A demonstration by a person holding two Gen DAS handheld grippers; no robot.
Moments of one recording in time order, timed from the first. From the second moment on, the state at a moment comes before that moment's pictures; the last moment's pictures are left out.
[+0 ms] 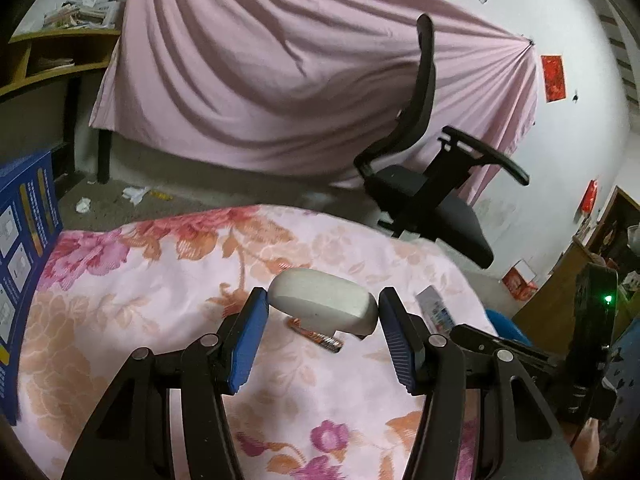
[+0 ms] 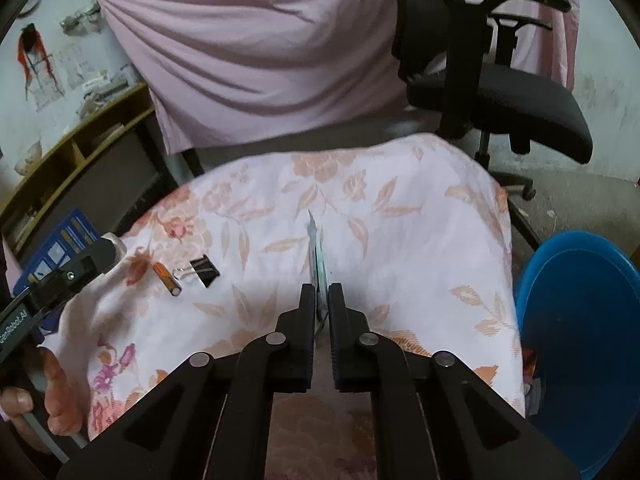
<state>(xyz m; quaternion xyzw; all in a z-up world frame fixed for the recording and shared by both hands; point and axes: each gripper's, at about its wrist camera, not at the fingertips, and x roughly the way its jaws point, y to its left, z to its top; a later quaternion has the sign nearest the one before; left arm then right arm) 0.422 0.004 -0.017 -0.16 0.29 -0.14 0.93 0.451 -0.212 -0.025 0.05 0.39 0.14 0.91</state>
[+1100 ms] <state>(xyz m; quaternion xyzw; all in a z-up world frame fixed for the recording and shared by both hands) 0.434 -0.010 -0.027 -0.15 0.33 -0.13 0.92 0.443 -0.203 -0.016 0.03 0.36 0.14 0.92</state>
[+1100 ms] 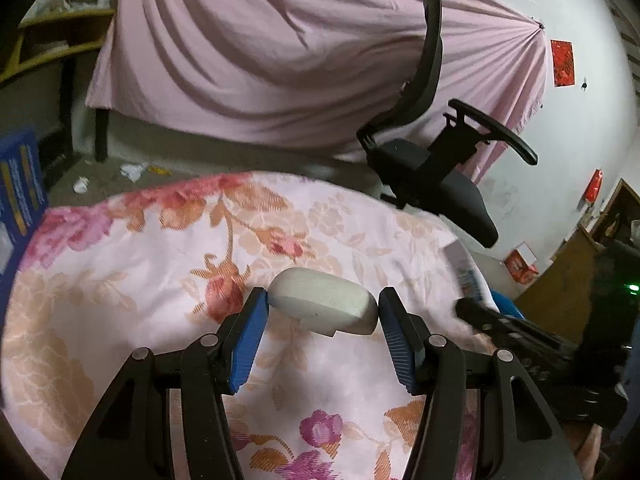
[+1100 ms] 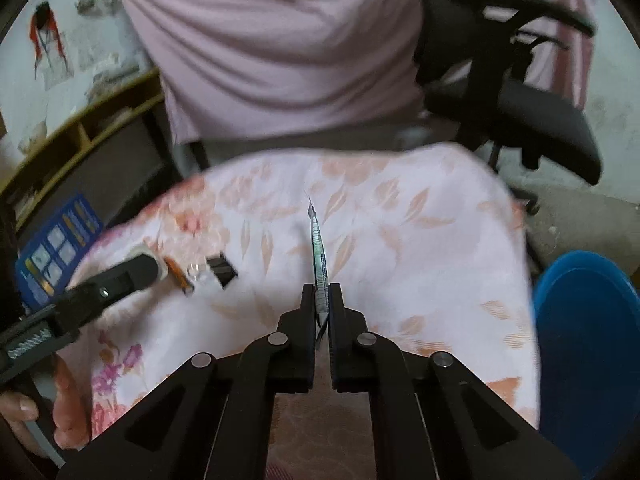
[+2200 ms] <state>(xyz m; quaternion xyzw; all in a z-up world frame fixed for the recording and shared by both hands) 0.357 -0.172 0.086 -0.08 0.08 -0.22 0.97 0.317 -0.350 0.103 0.08 0.03 0.04 1.00</state>
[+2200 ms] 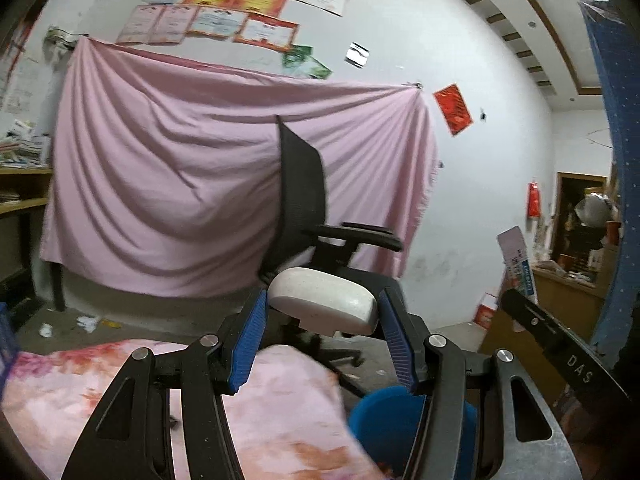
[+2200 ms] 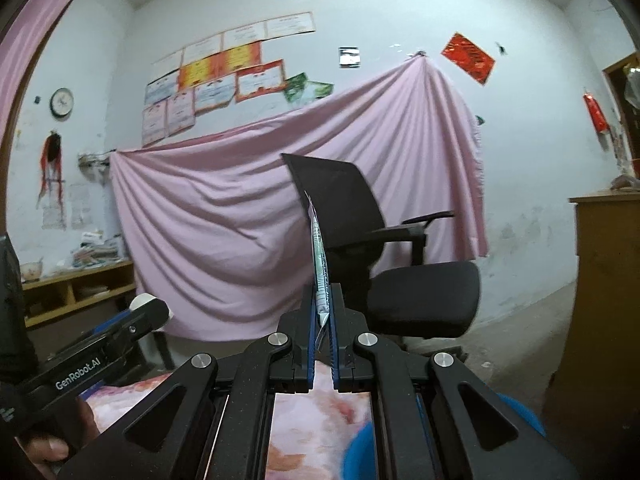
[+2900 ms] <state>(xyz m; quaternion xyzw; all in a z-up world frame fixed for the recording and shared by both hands) 0.412 -0.291 0.047 -0.07 0.28 -0.30 0.91 0.360 -0.452 0.043 0.19 0.24 -0.01 0.95</state>
